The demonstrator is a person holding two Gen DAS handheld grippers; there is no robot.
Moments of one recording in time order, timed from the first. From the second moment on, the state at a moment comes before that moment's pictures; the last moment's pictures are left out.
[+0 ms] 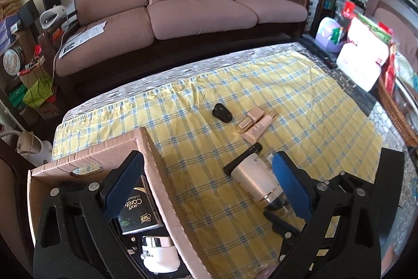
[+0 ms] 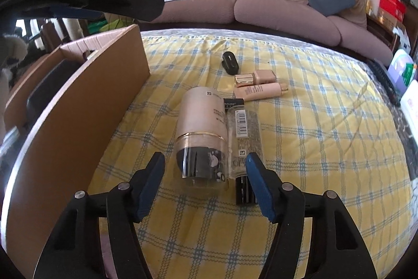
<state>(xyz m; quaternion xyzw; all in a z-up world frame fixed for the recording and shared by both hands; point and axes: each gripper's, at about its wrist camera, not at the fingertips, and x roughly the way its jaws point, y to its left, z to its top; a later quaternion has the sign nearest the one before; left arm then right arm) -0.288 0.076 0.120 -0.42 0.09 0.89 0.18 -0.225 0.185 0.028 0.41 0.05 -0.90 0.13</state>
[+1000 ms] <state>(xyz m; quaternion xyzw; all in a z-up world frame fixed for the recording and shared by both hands) -0.193 0.207 0.087 -0.48 0.11 0.79 0.35 -0.082 0.355 0.035 0.45 -0.10 -0.88 0.15</state>
